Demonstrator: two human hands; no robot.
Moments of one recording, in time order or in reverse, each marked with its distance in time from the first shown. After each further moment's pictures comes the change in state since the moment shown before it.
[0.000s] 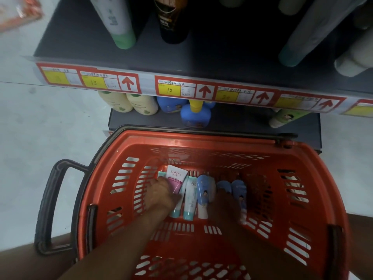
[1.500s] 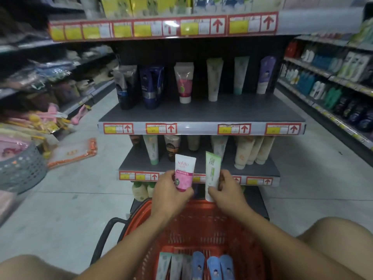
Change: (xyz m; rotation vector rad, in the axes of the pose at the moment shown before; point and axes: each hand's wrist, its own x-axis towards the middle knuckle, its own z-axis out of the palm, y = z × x) left_hand -0.242 0.079 -0.245 -0.601 0.677 0.663; right_hand -0.202 -0.053 -0.295 0.685 0.488 -0.641
